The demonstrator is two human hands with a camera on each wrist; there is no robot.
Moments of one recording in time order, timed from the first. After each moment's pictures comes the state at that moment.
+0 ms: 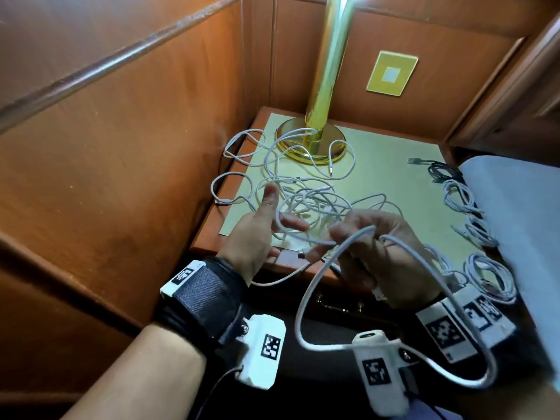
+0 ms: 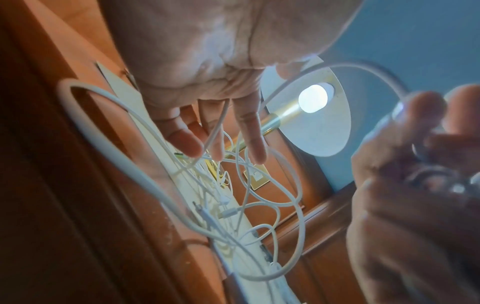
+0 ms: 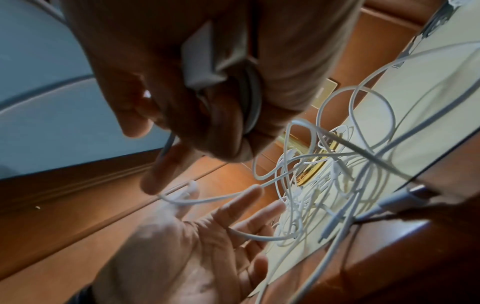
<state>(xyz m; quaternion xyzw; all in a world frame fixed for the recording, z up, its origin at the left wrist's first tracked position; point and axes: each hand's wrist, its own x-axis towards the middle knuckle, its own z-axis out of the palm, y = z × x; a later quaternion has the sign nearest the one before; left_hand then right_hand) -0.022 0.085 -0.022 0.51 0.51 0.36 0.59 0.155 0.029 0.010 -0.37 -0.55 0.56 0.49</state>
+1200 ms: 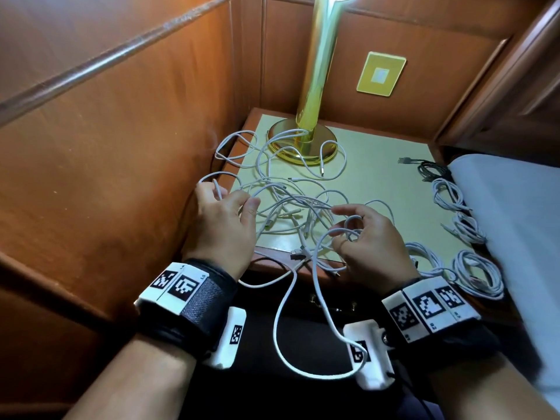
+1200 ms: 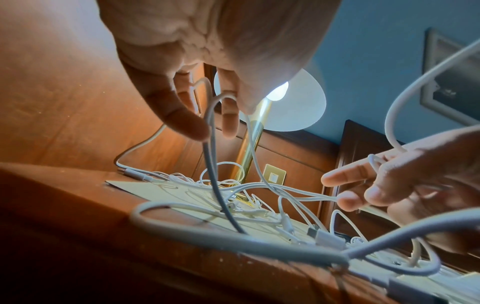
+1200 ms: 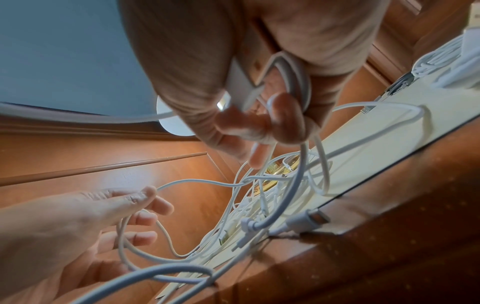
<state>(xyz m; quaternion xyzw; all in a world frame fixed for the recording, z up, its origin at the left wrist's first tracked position) -0.040 0.095 -0.031 0.68 0.60 0.41 0.13 0.174 0.048 -0.013 -0.68 -0.55 0.31 0.36</state>
